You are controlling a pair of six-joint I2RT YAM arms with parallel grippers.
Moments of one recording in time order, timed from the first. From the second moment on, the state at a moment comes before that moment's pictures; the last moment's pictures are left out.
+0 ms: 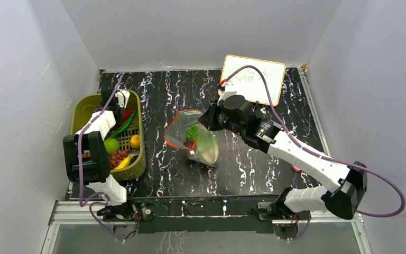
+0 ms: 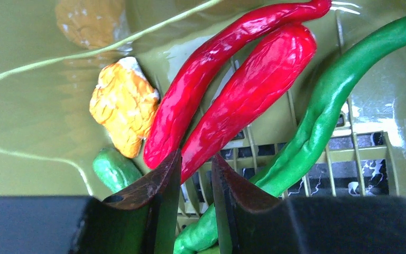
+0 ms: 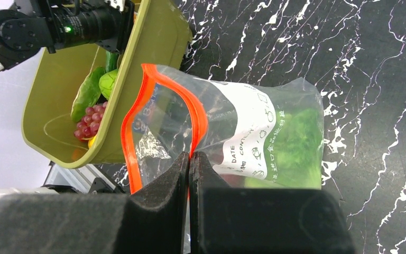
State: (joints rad) left arm 0.14 1.63 1.05 -0.34 -0.25 0.46; right arm 0.85 1.26 1.18 -0.30 0.08 0.60
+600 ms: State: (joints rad) left arm 0.14 1.73 1.06 -0.30 -0.21 0.49; right arm 0.85 1.27 1.22 -0.30 0.08 0.57
